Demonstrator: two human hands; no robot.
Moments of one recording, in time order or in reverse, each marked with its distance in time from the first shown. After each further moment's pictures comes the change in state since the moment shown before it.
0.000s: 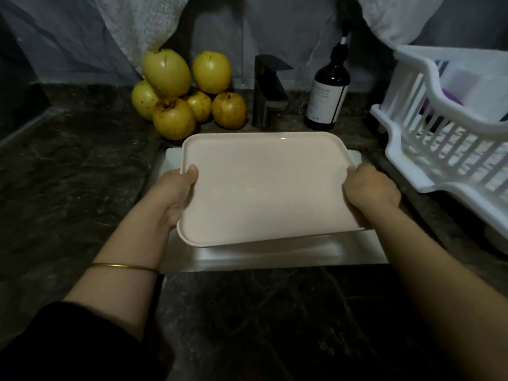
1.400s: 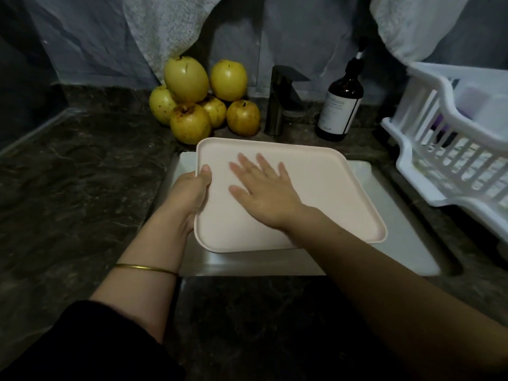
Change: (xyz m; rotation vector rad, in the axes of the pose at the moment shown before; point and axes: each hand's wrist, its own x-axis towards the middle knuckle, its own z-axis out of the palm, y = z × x) left_hand 0.010 -0.006 -0.005 0.013 0.022 0.102; right_hand -0.071 -0.114 0.050 -0.129 -0.220 -0.955
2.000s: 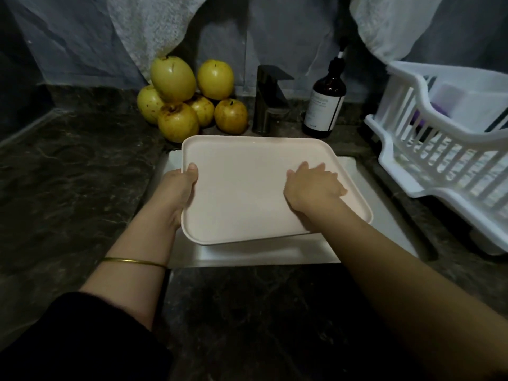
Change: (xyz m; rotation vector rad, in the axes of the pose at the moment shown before) left_hand -0.010 0.003 0.000 0.016 0.018 0.016; right_hand -0.027 0.041 -0.027 -0.036 -0.086 0.819
